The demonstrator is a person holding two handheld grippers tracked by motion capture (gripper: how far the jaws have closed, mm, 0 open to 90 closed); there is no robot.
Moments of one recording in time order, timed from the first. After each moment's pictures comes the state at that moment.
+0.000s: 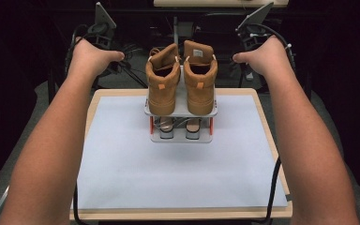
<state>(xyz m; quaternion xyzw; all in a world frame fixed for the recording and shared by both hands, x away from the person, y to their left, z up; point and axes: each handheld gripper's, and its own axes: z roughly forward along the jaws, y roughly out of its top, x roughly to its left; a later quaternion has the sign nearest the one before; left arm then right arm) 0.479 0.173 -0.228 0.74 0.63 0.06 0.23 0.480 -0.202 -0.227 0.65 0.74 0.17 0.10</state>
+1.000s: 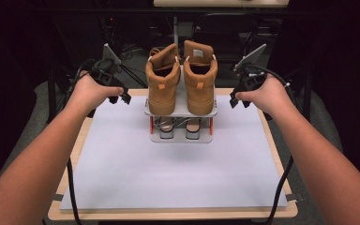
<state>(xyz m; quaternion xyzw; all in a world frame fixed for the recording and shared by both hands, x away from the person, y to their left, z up) 0.458 0.183 -0.309 0.79 0.58 0.03 0.19 0.445 -0.214 -0.311 0.60 0.79 0.14 0.08</state>
